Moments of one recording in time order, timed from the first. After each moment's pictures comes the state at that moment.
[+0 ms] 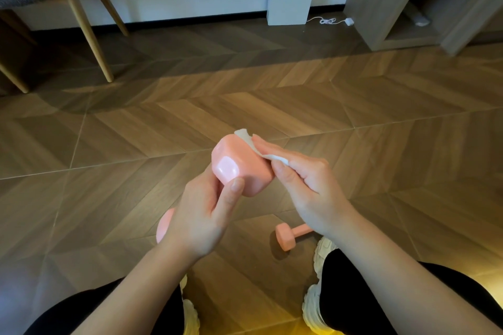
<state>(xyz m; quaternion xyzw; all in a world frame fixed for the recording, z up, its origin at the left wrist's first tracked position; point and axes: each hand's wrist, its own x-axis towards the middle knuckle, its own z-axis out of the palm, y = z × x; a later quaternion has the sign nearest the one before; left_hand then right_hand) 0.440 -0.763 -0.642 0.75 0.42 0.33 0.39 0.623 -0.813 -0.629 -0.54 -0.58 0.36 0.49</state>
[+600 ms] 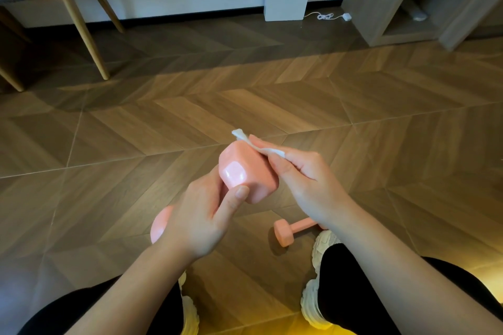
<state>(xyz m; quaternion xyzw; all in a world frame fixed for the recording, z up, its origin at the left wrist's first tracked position) 0.439 -0.765 -0.636 0.81 0.40 0.26 0.36 0.628 -0.810 -0.628 -0.54 -0.55 0.42 0.47</state>
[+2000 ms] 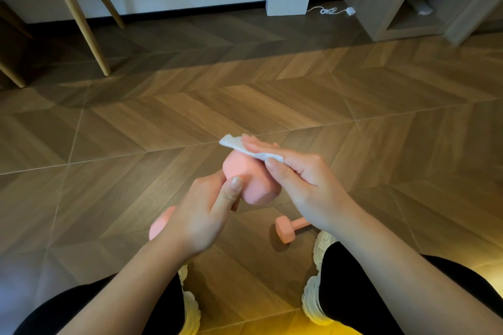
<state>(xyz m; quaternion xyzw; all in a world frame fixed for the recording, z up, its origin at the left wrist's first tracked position) 0.440 -0.762 -0.652 0.76 0.41 0.23 0.45 0.627 -0.816 -0.622 -0.54 -0.59 0.42 0.43</state>
